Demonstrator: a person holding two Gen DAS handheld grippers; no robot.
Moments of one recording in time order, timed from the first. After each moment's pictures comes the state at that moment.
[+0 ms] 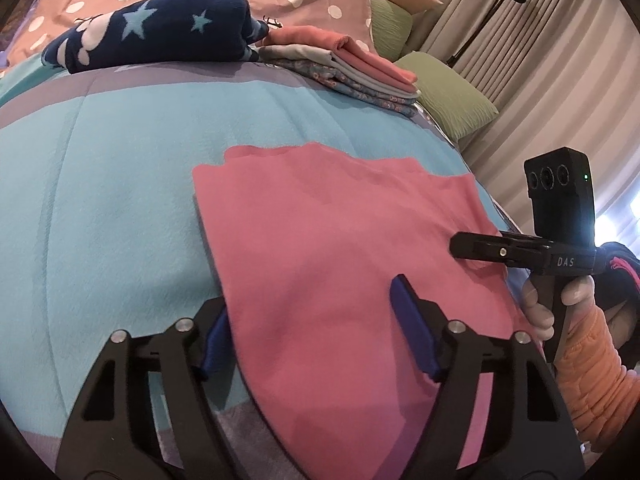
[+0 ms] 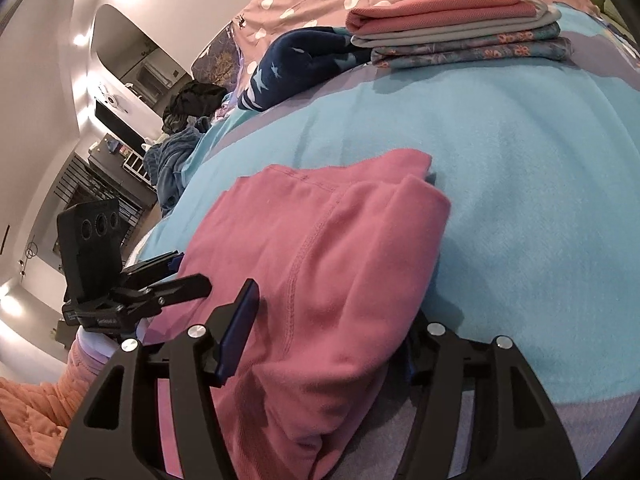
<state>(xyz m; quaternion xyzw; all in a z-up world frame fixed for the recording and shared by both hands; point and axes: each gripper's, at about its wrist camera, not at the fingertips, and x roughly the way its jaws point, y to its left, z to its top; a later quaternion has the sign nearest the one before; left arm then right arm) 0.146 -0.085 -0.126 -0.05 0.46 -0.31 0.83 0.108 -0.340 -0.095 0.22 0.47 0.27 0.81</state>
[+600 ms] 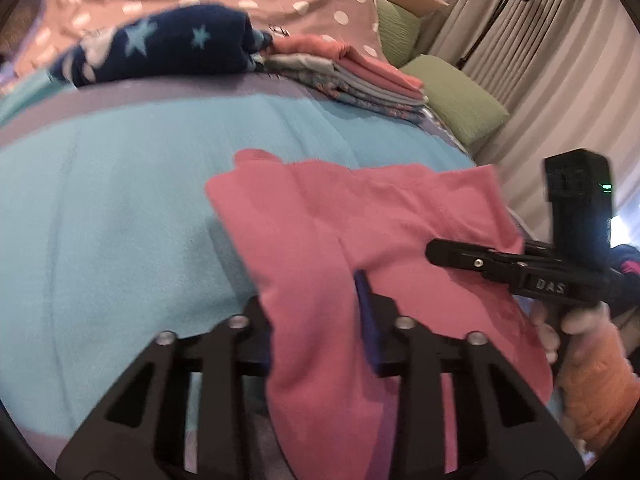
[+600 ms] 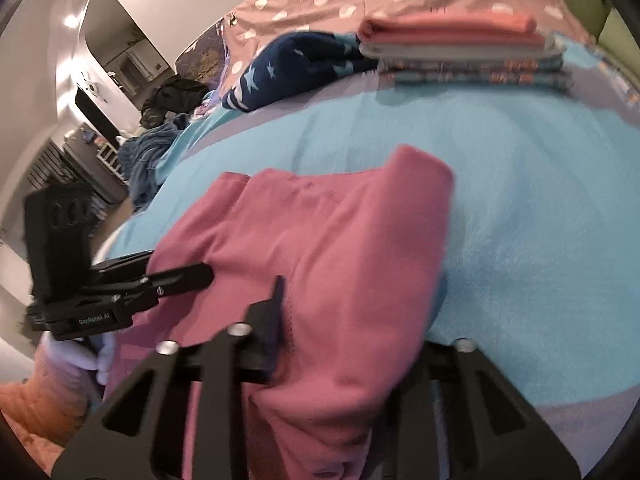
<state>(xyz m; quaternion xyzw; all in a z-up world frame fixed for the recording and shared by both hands) 0.143 -0.100 -0.112 -0.02 0.44 -0.28 0.85 0.100 -0.306 -0.075 0.15 0.45 0.20 0.86</state>
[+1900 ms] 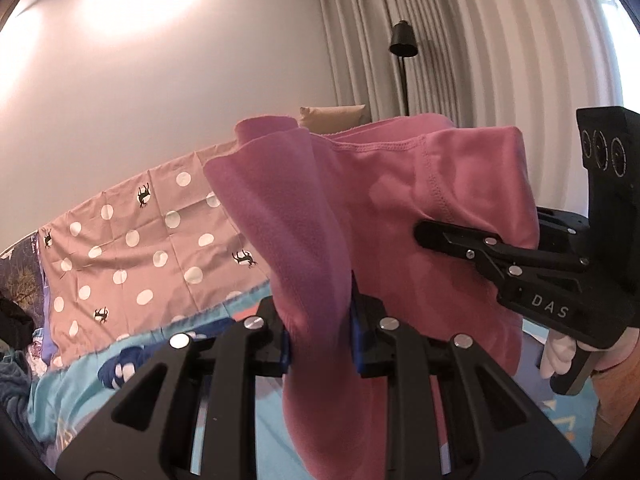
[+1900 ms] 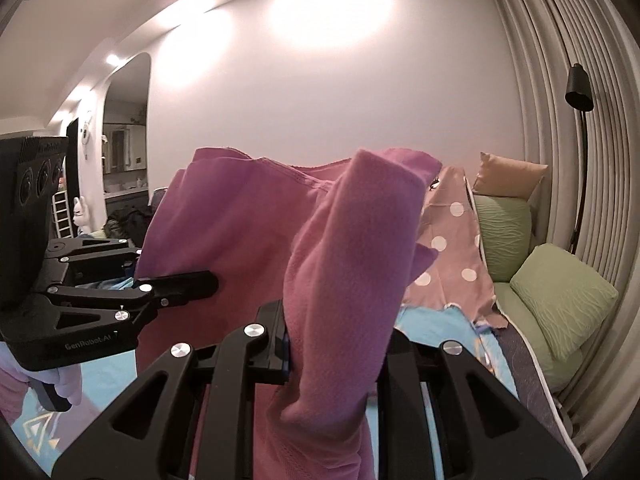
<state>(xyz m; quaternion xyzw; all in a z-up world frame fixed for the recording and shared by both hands) 0.144 -0.247 0.170 0.14 0.16 -0.31 0.93 0.111 -0.415 0.173 0.03 0.14 0.08 0.99</state>
